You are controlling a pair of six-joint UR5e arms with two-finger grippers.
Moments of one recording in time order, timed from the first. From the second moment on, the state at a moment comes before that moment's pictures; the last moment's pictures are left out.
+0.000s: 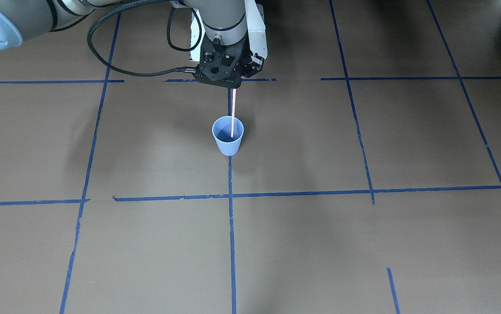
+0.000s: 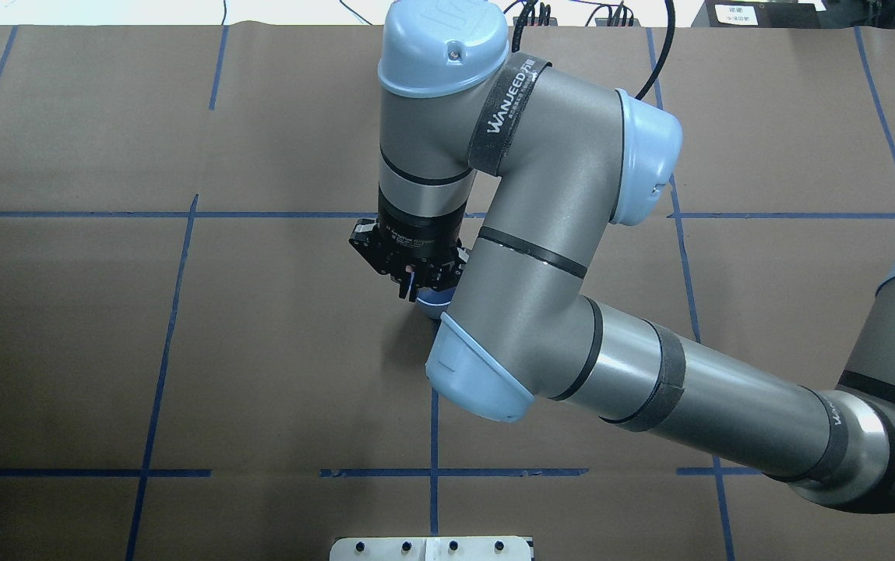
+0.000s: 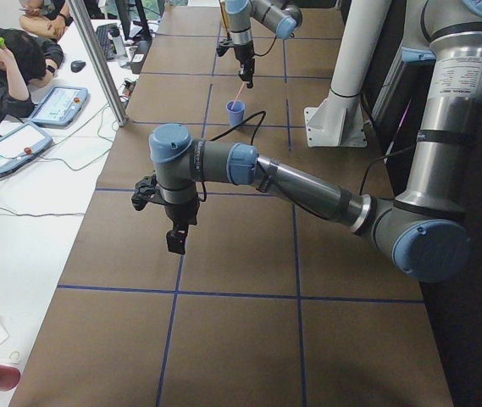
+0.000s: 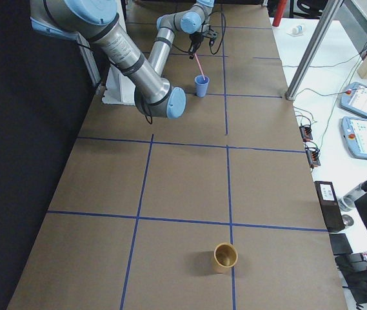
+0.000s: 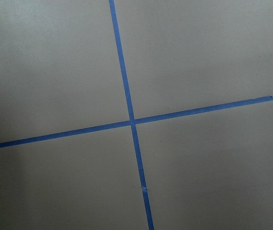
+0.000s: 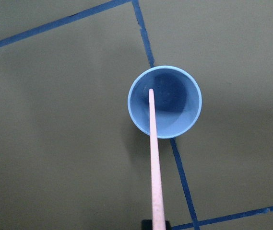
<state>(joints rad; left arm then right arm) -1.56 -1.69 -1.81 -1.28 -2.26 0.12 0.58 -0.61 1.72 -1.94 2.17 1.45</state>
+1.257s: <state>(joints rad) -1.60 -1.67 -1.64 -1.34 -2.37 0.26 0.90 -1.01 2.12 -1.92 2.11 1.03</state>
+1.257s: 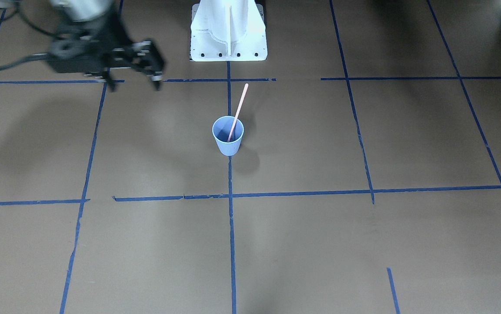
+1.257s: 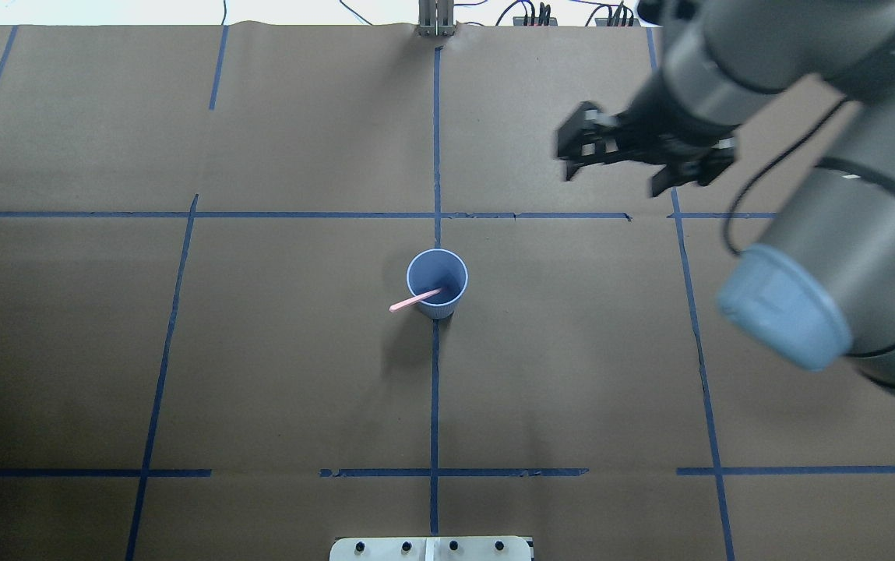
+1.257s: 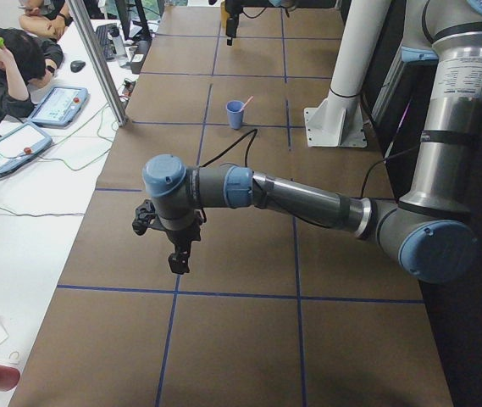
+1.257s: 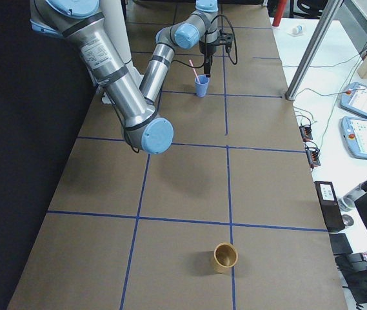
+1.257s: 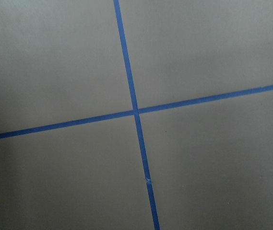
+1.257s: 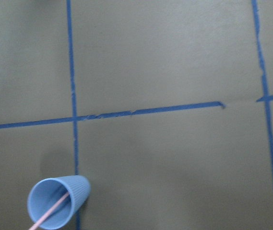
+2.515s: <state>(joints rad) -1.60 -1.68 -1.57 -1.43 -2.41 0.24 1.53 -1.55 1.81 -1.76 2.38 0.01</state>
